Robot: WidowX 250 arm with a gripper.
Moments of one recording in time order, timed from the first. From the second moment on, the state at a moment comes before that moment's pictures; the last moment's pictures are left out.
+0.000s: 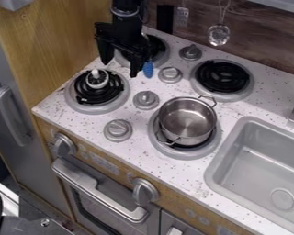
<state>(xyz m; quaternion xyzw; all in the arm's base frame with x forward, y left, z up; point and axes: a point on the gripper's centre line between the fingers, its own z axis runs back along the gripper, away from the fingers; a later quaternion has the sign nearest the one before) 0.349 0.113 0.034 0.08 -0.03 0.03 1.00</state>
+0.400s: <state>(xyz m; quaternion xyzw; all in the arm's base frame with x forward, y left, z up) 0.374 0.111 0.007 0.06 -0.04 0.04 1.00</state>
